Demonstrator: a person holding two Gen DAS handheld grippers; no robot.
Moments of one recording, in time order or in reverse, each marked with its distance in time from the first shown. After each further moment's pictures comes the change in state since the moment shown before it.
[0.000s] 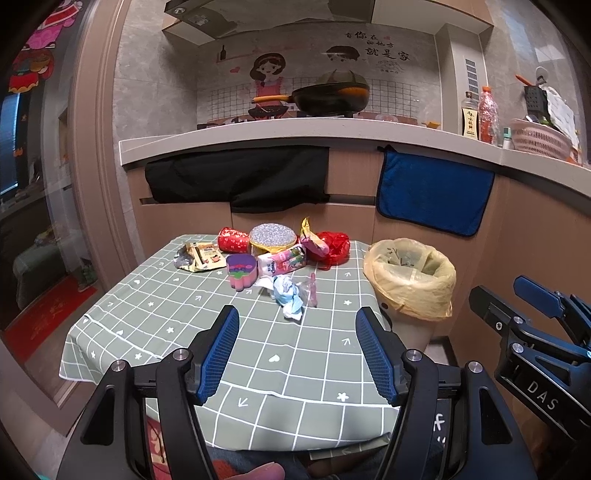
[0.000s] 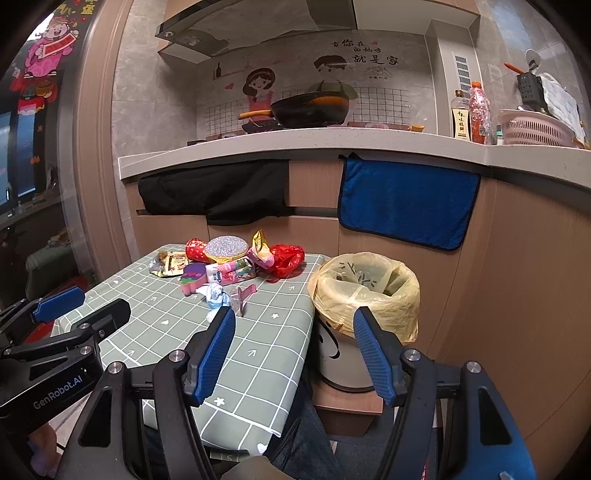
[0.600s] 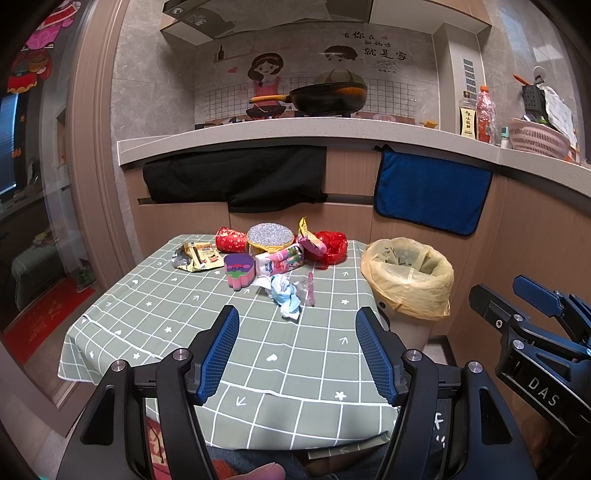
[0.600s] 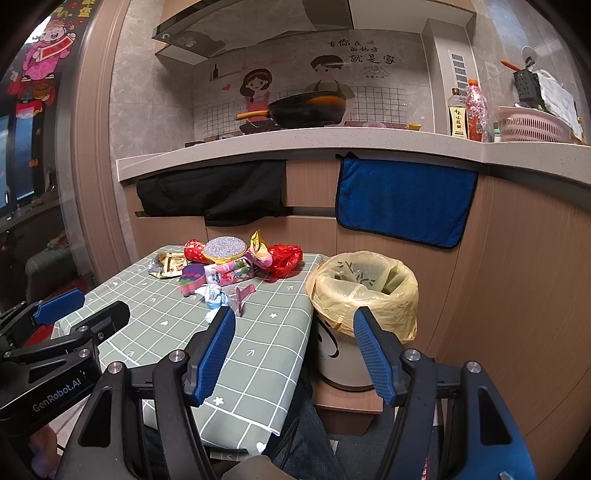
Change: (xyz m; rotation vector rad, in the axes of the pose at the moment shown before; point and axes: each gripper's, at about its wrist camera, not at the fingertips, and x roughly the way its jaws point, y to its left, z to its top) left arm 0.002 -0.003 -0.002 0.000 -0.003 0.002; right arm -0.001 -0.005 -0.003 0.007 0.000 -0.002
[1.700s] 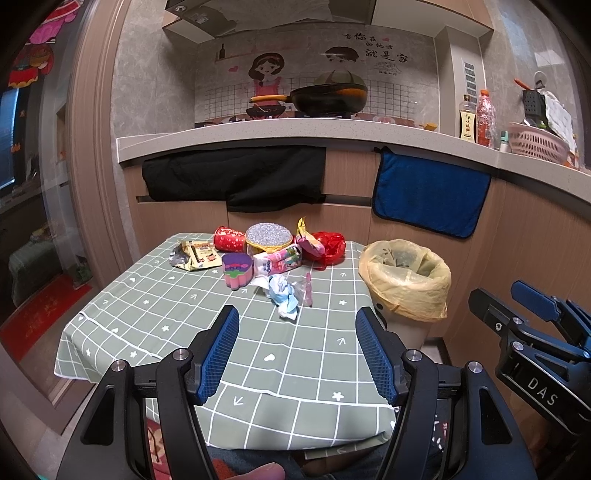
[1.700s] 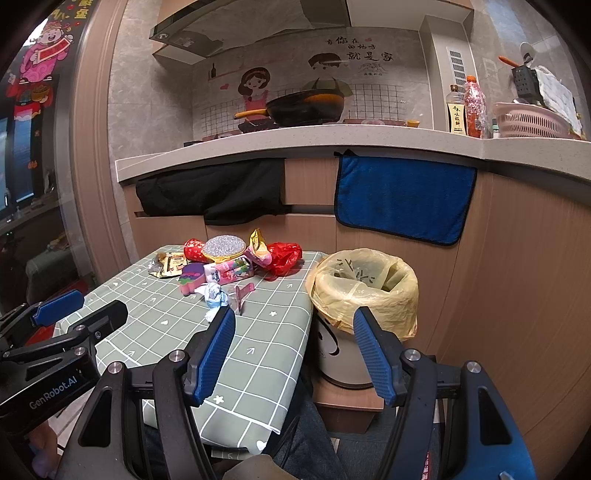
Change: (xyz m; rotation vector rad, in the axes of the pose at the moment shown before) left arm -0.001 -0.003 -0.001 -0.013 0.001 -0.017; right arm 0.000 -0.002 -0.005 0.009 0.004 0.001
